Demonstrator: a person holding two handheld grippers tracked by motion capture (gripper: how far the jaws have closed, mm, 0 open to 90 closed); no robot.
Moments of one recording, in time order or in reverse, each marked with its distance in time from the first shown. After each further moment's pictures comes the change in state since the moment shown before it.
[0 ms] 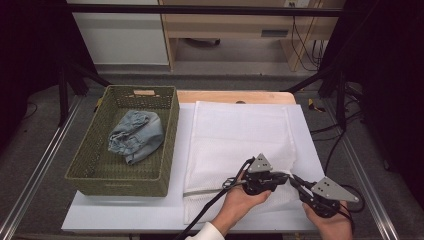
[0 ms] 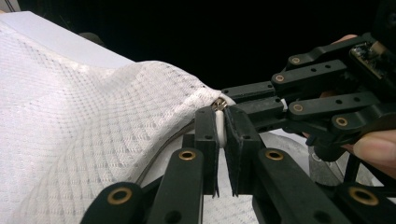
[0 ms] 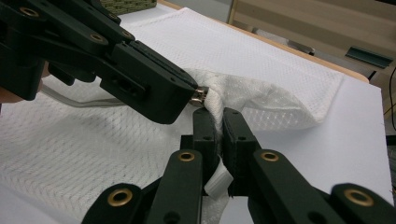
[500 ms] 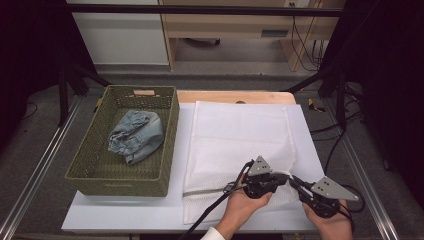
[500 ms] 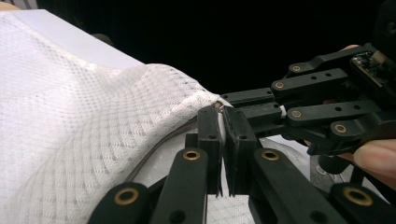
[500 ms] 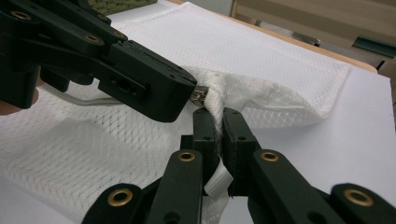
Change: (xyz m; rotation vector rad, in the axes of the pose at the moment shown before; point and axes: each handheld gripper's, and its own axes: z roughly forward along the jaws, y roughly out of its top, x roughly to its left) left arm -0.008 -0.006 0.000 -0.023 0.050 -0.040; right arm 0.000 0.000 0.000 0.023 0.014 0.031
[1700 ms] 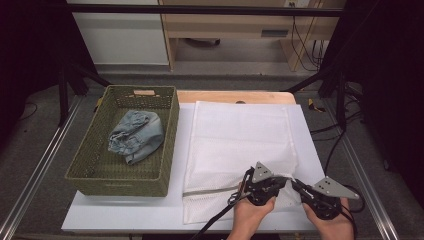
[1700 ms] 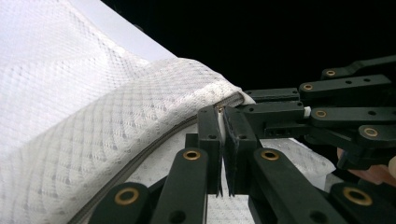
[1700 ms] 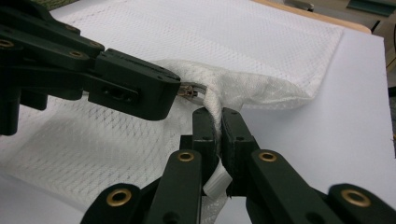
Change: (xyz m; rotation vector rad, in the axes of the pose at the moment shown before) left arm -0.017 -0.013 0.006 -0.021 0.135 -0.130; right arm 0.002 0.002 -0.006 0.104 -0.041 0.089
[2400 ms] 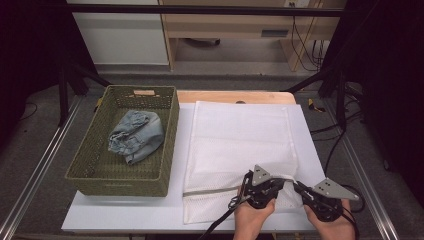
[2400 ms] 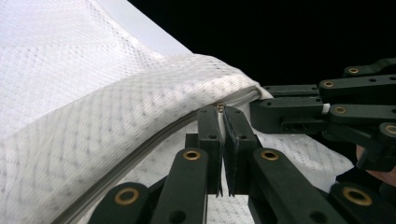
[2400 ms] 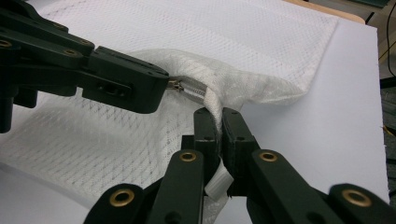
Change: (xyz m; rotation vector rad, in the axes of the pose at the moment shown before) left arm -0.001 -0.008 -0.002 0.007 0.055 -0.029; right arm 0.001 -0.002 -0.004 0.038 -0.024 -0.007
